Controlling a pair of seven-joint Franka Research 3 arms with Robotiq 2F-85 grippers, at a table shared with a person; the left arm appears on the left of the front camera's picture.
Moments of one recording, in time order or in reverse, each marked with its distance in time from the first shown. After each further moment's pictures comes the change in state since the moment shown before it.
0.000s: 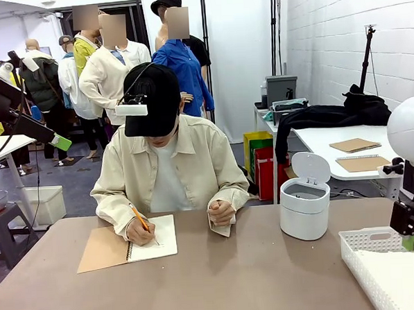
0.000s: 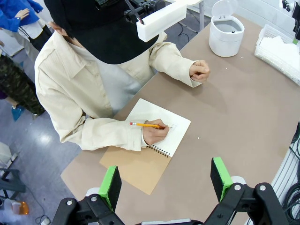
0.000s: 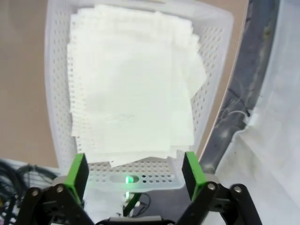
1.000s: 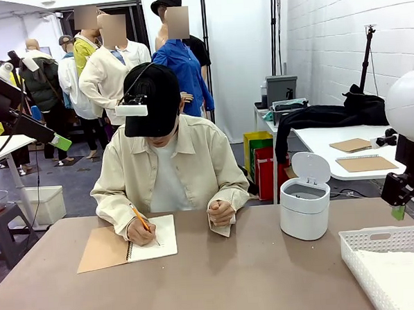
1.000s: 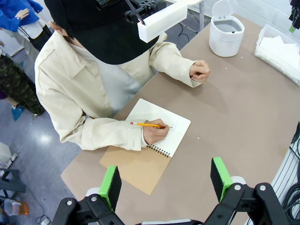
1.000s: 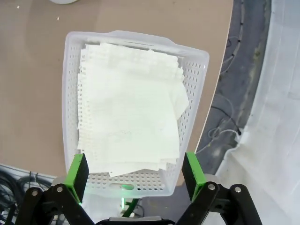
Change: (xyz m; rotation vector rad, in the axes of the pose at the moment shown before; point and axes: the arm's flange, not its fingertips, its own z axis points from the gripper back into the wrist) left arm 0.000 0.000 0.000 0.000 0.000 0.000; right arm 0.017 0.002 0.041 -0.010 -0.104 0.029
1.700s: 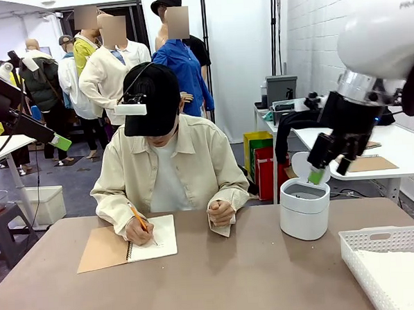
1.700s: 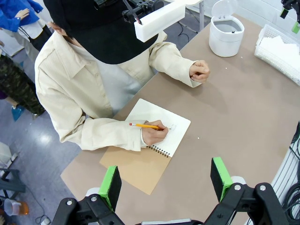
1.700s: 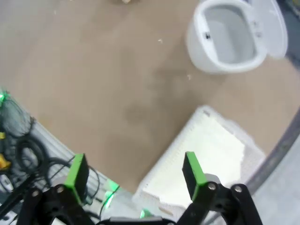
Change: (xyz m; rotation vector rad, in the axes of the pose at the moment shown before) left arm 0.000 0.000 0.000 0.000 0.000 0.000; right arm 0.046 0.121 0.090 0.314 -0.157 0.436
